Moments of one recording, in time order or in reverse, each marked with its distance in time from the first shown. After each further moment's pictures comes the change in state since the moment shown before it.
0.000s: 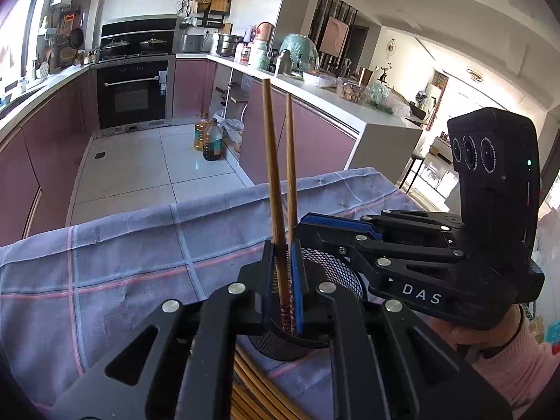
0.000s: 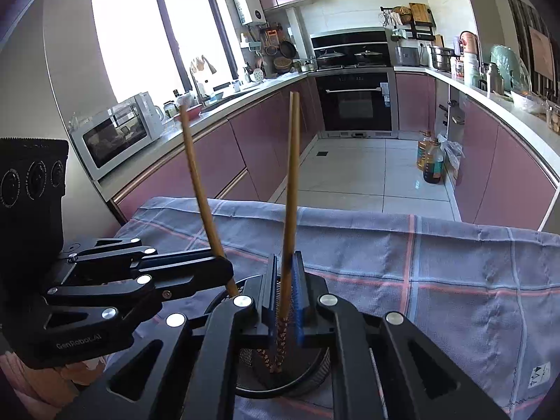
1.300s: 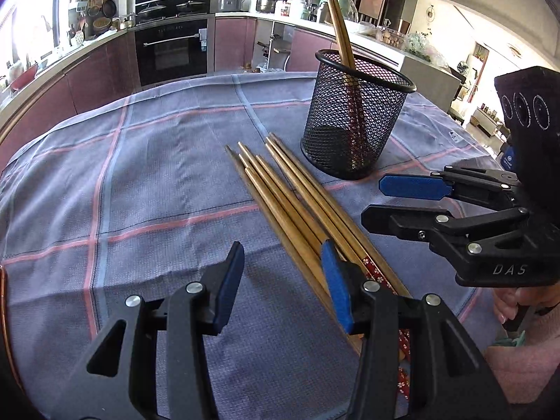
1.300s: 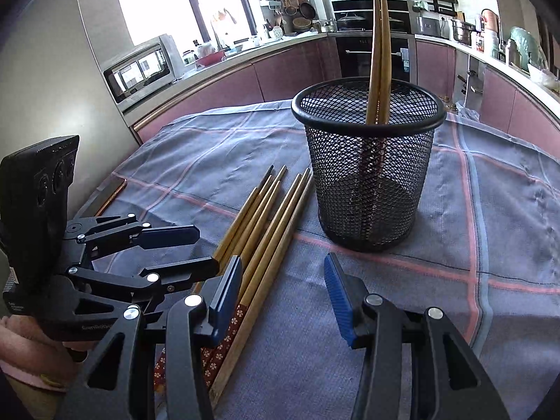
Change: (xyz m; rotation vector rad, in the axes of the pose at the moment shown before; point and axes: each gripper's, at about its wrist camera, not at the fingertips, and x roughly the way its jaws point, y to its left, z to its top) left arm -0.025 0.028 -0.174 -0.038 0.161 0.179; right arm 0.000 0.053 -0.125 -0.059 0.166 0.045
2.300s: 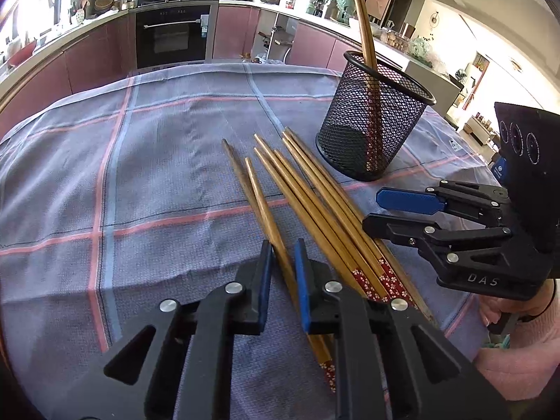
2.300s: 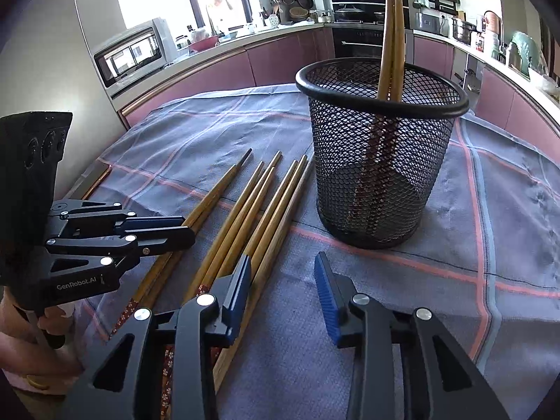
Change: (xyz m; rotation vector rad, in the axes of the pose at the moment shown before) left arm 0.011 0.027 0.003 -0.066 0.038 -0.060; right arm 0.020 0.005 0.001 -0.021 0.053 -0.058
